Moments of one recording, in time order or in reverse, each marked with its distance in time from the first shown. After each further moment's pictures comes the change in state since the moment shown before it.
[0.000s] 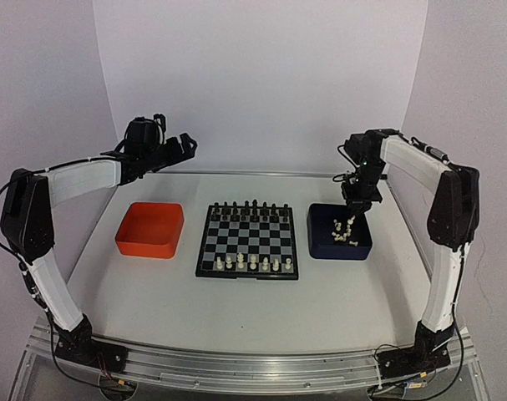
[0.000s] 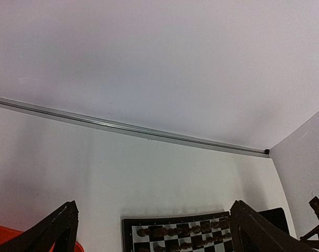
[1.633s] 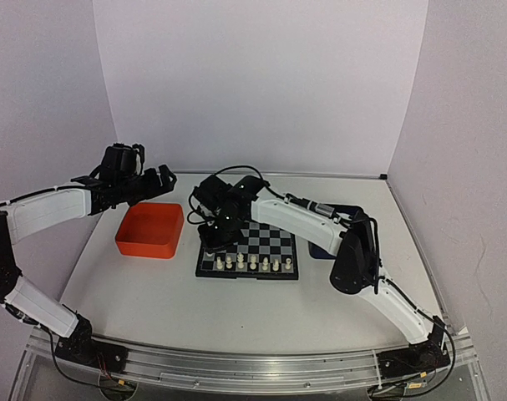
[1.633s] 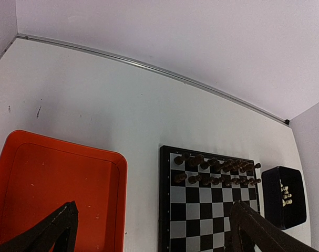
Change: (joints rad) left arm 0.000 -0.335 -0.368 -0.158 -0.033 -0.039; right arm 0.693 0.617 0.759 0.205 -0.025 0.220
